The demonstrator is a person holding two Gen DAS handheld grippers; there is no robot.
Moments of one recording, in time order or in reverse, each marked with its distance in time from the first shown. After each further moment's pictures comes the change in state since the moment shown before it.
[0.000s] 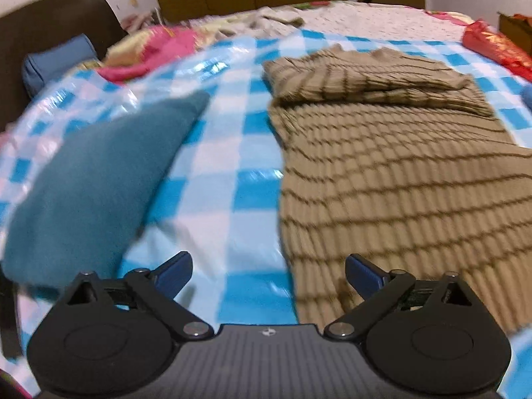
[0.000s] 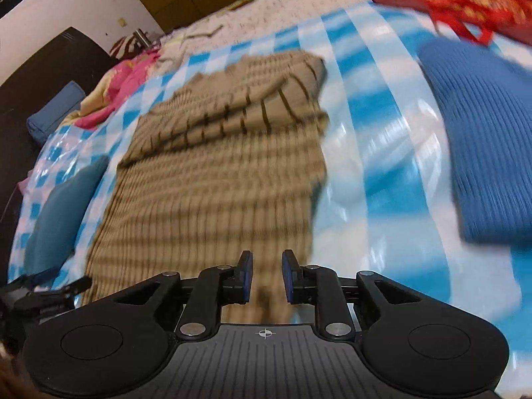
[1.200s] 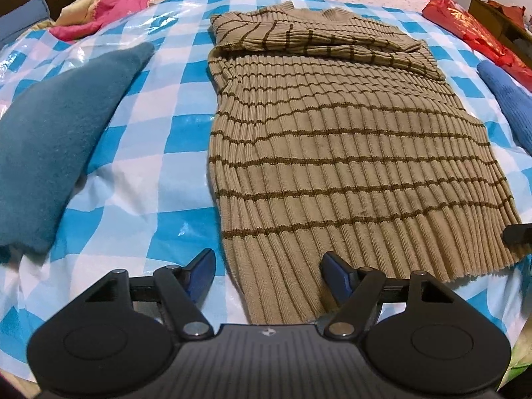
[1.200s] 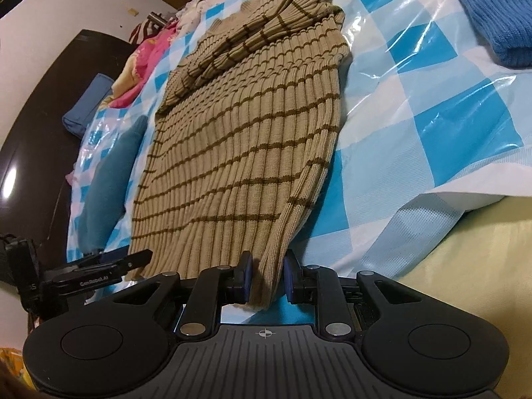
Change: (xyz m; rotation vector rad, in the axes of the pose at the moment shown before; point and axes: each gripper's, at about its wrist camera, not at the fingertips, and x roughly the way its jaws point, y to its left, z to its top) left arm -0.005 -0.019 -0.013 0.001 0.159 -0.183; right arm 0.014 -0.006 -0.063 0.147 0.135 0.226
